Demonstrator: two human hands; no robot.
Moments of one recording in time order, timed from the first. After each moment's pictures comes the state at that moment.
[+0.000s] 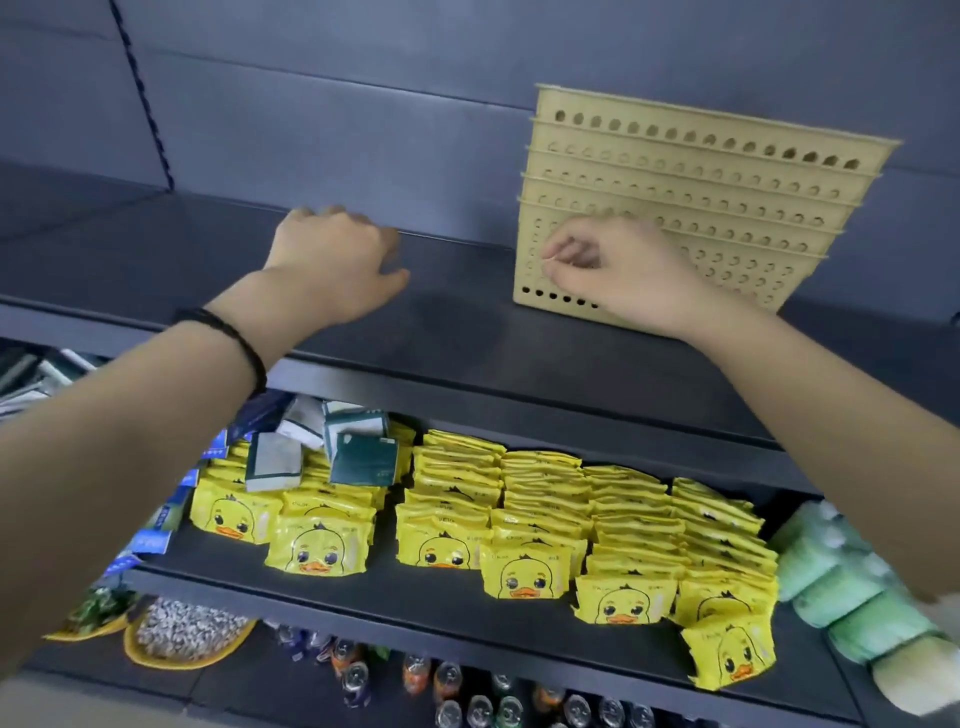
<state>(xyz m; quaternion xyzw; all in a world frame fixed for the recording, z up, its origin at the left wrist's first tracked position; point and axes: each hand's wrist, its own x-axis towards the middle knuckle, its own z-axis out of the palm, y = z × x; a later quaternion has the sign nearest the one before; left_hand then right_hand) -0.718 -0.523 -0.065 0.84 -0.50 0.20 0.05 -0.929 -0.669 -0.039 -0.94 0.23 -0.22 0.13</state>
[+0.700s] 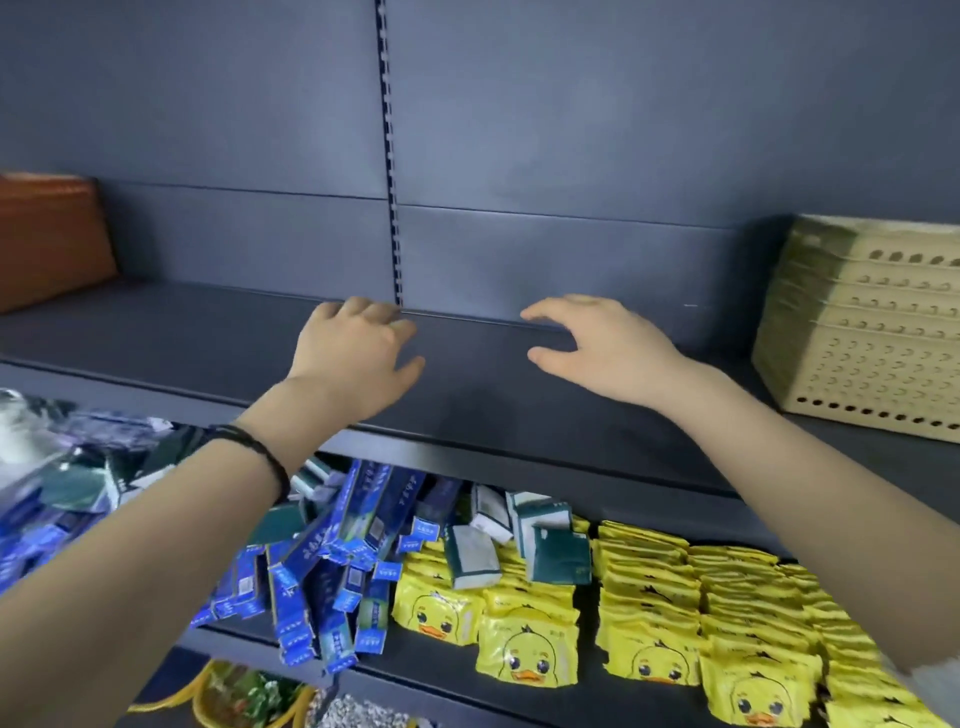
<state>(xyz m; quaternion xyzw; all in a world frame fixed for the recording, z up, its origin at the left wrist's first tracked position) -0.494 -0.332 -0.048 0.84 -0.49 0.25 0.01 -0.680 -0.496 -0.023 -0.96 0.20 -0.20 0.05</state>
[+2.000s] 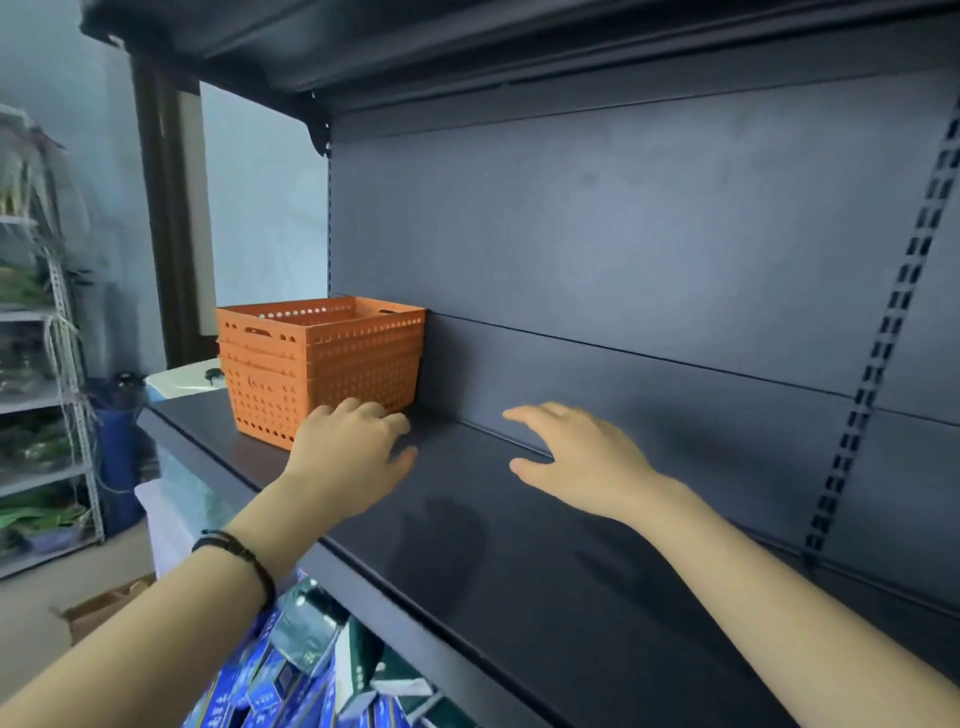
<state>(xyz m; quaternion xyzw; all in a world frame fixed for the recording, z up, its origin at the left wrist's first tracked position) -0.055 -0.133 -0.039 0.92 -0.29 0.26 -0.02 -0.172 -0.342 -0.007 -0.99 0.02 -0.16 0.02</state>
